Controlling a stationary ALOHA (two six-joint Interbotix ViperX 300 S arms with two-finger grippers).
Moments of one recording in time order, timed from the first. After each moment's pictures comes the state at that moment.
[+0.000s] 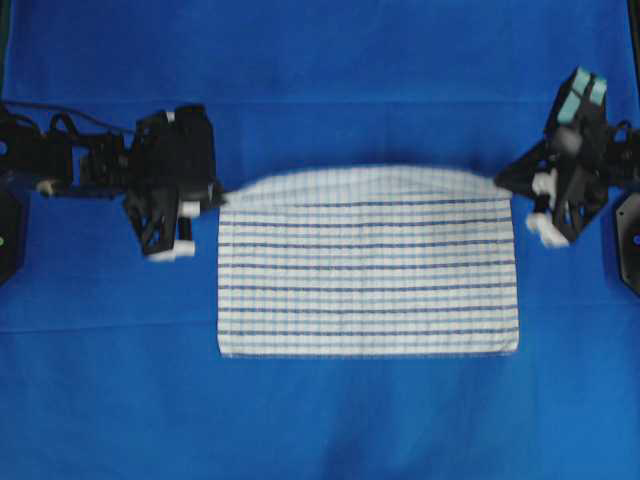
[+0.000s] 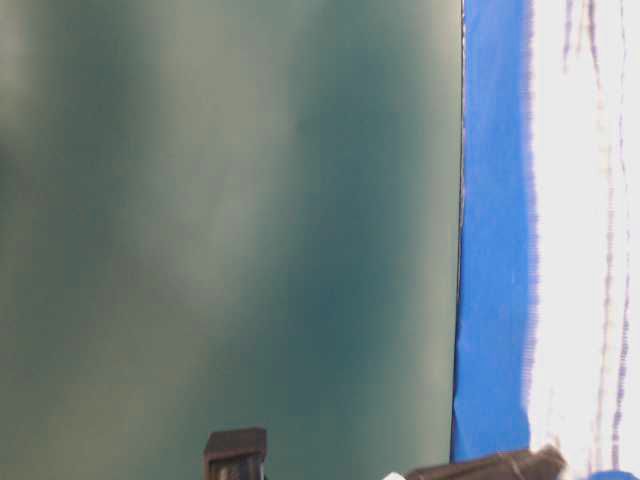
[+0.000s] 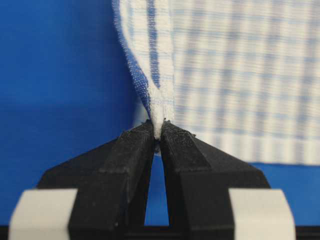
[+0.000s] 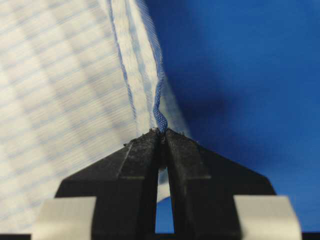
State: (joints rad) left arm 0.09 -0.15 0.93 -0.03 0.01 0.04; right arm -0.21 -0.55 1.25 0.08 0.10 0.17
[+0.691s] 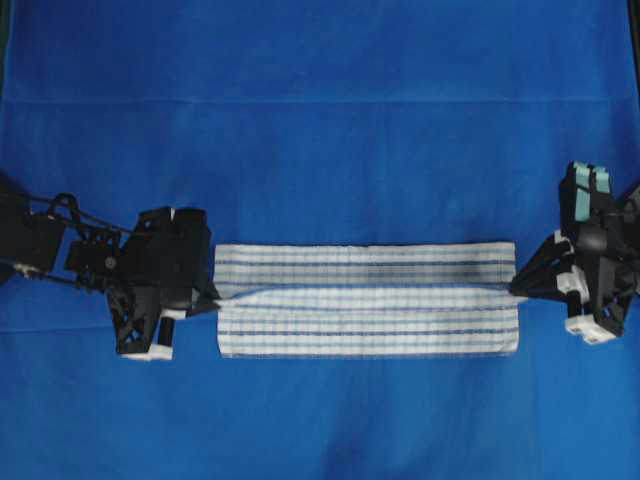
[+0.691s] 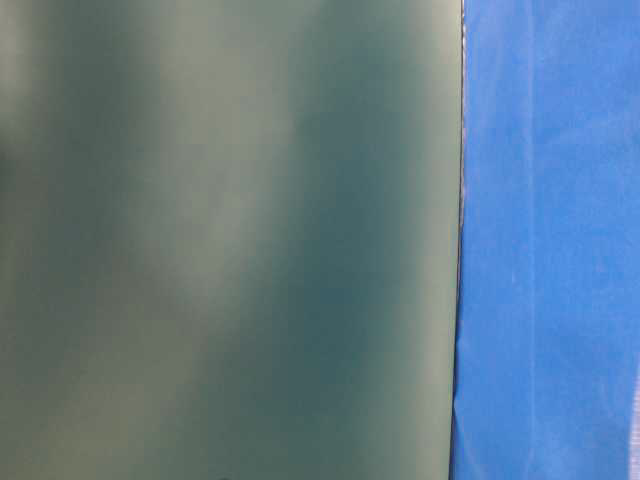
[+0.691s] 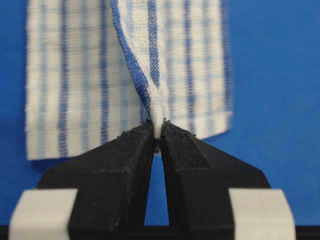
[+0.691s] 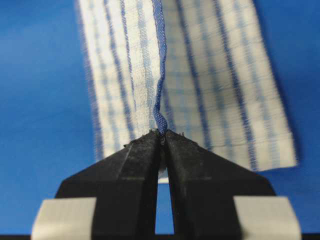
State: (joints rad) left arm -0.22 -0.15 0.91 -0.03 0.02 -0.16; right arm 0.24 -0.62 1.25 0.09 0.16 0.43
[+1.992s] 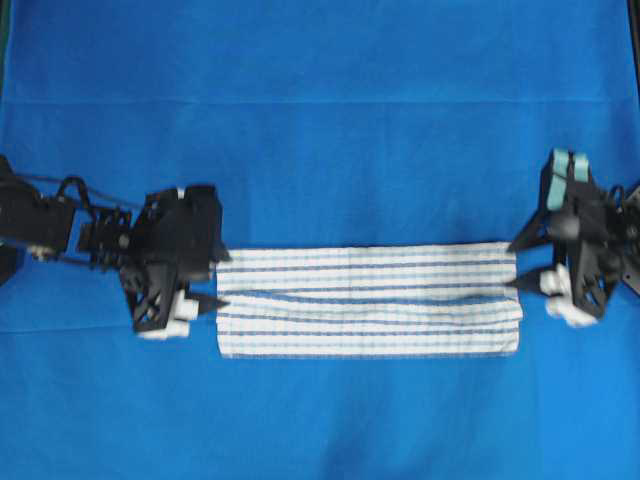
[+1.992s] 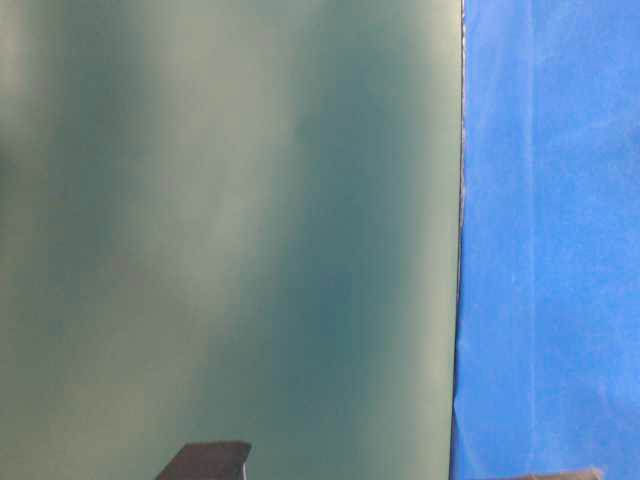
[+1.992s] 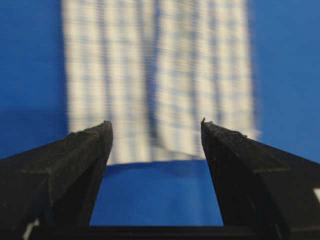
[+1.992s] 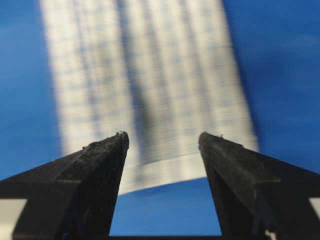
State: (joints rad) left arm -0.12 -0.15 0.88 -0.03 0.06 -0.14; right arm 0.10 -0.58 1.16 -0.02 0.32 0.44
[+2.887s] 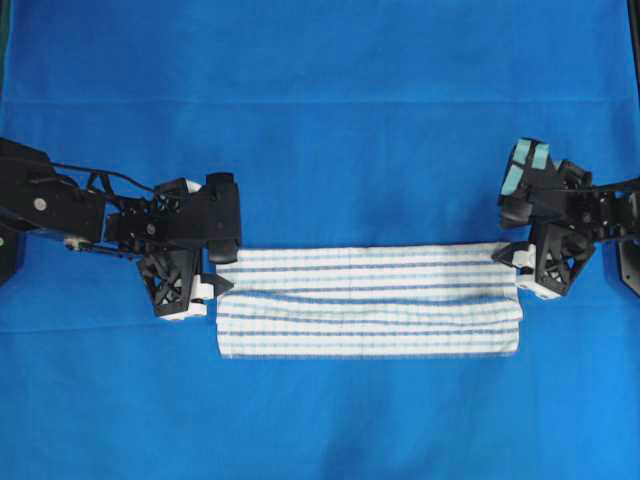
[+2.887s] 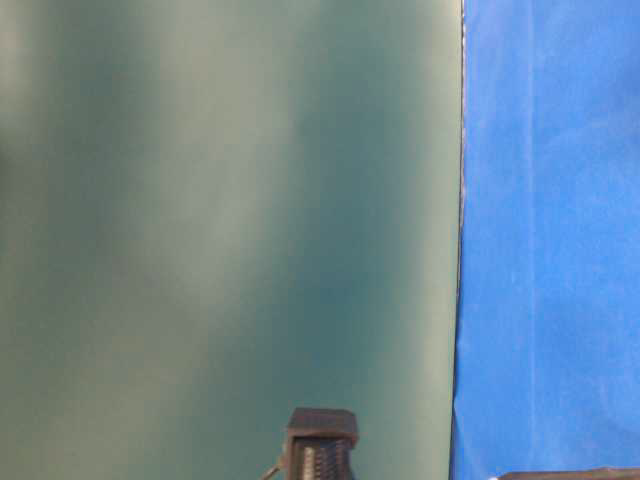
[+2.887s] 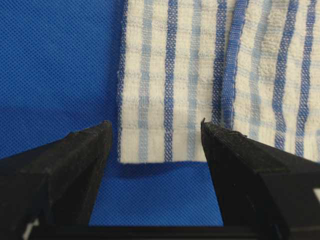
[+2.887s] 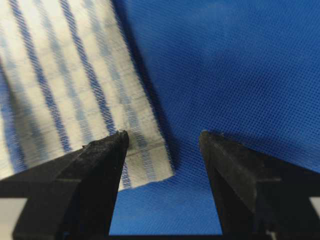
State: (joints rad) left arm -0.06 0.01 0.88 -0.02 0.02 -0.14; right arm -0.01 -0.31 1.18 -0.10 0.20 0.44
